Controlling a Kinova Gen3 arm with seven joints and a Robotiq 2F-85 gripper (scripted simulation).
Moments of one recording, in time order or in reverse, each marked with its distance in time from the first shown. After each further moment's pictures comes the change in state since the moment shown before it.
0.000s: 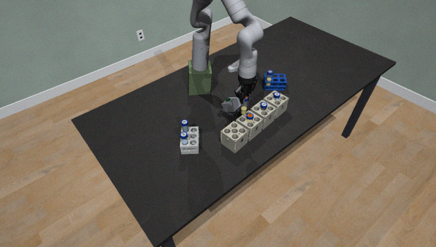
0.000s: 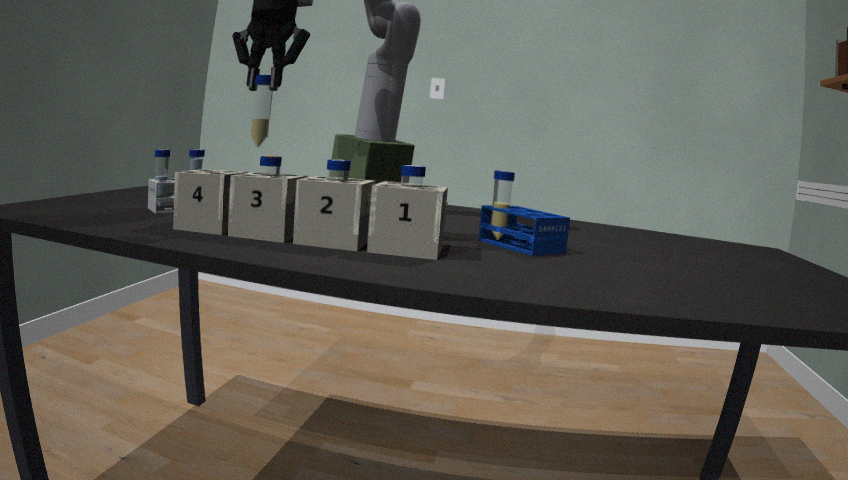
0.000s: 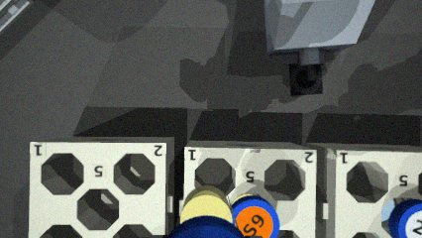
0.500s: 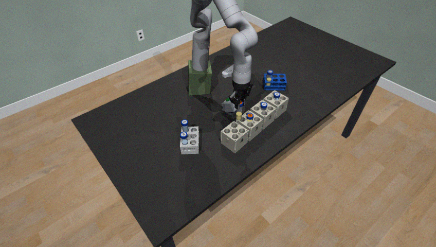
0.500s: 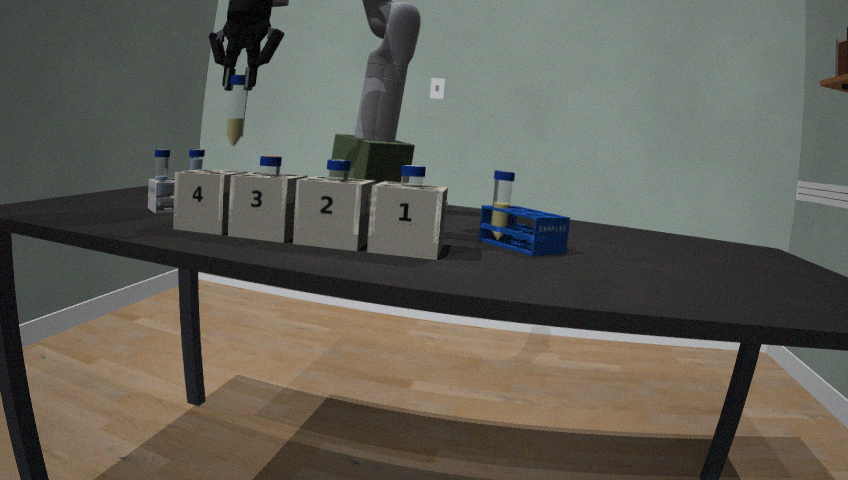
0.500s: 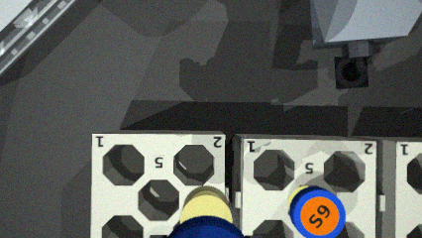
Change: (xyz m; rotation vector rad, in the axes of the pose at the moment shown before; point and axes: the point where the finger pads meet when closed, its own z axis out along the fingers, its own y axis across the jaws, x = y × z) arm -0.007 -0.043 0.000 0.000 0.000 0.002
